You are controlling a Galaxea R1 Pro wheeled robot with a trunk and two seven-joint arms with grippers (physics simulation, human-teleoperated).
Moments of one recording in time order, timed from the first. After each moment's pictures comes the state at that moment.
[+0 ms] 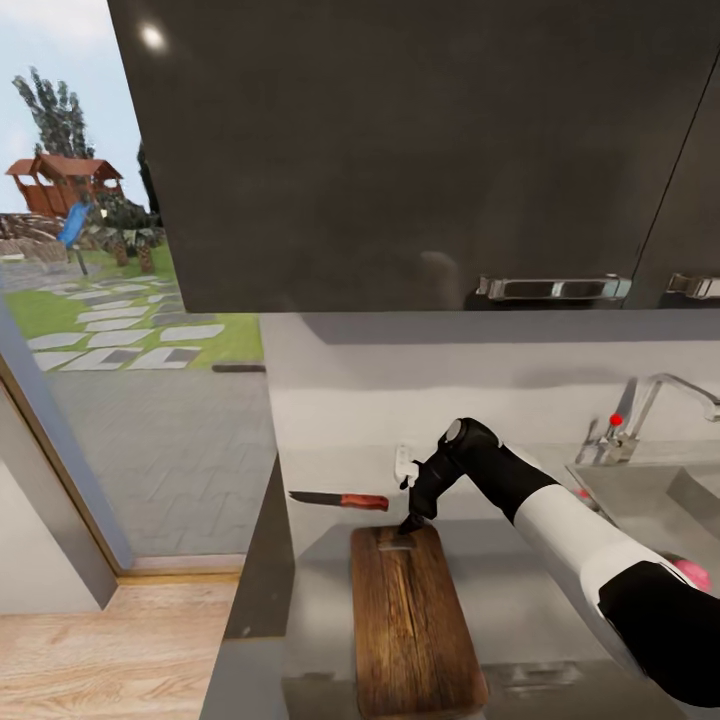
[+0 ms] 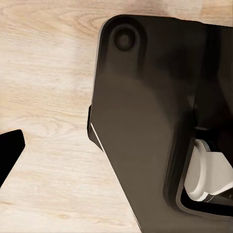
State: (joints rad) left arm 0.06 -0.04 0.02 0.08 0.10 -0.41 0.06; right arm -1.06 -0.04 0.54 -0.65 0.57 0.35 1.26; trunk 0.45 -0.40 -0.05
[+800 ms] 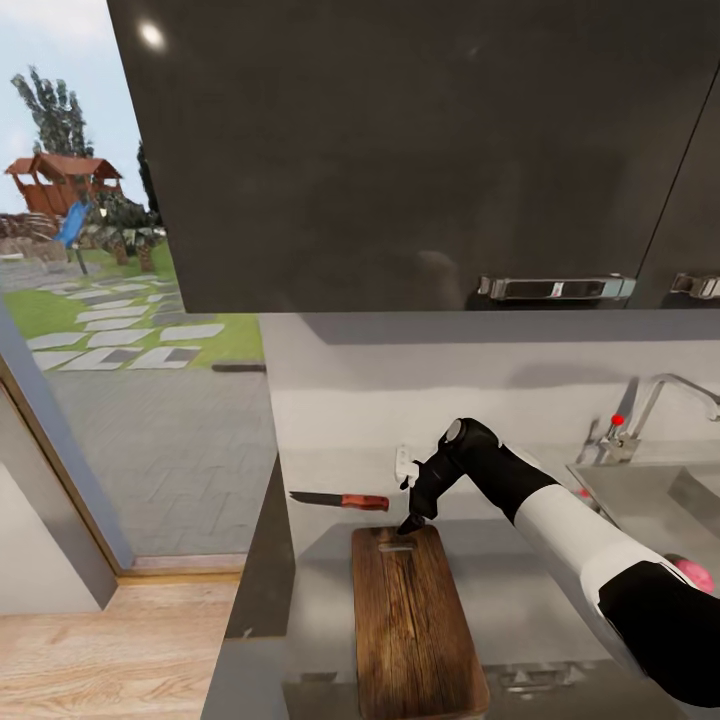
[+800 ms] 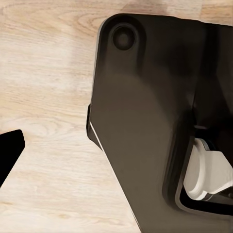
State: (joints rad) left arm 0.06 -0.04 0.02 0.08 0.10 -0.41 0.06; right arm -1.06 -0.04 0.54 -0.65 0.57 0.35 1.26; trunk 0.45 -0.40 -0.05
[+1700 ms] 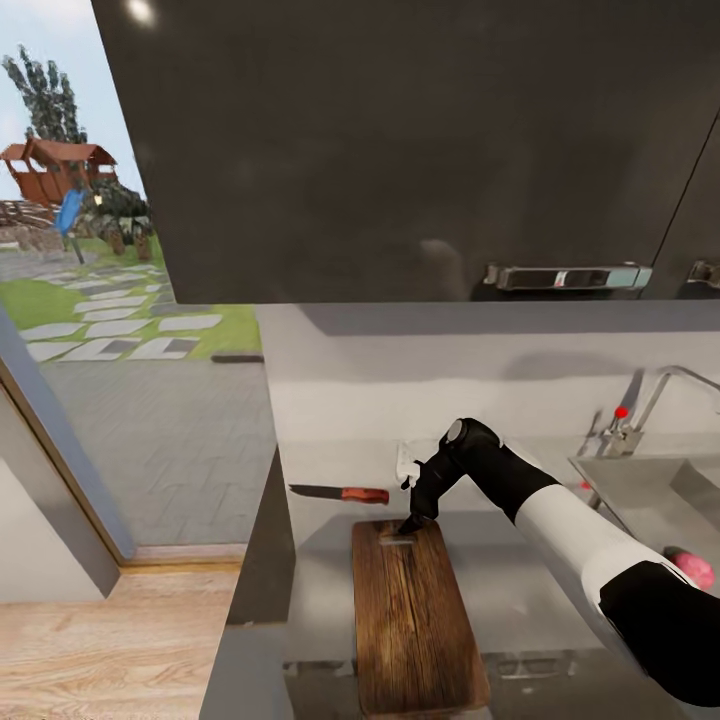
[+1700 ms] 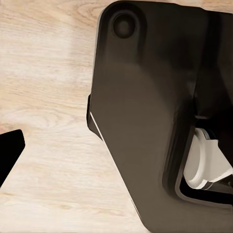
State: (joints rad) left arm 0.06 -0.04 0.02 0.08 0.10 -0.41 0.06; right arm -1.06 -0.04 0.54 -0.65 0.57 0.35 1.26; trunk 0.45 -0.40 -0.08
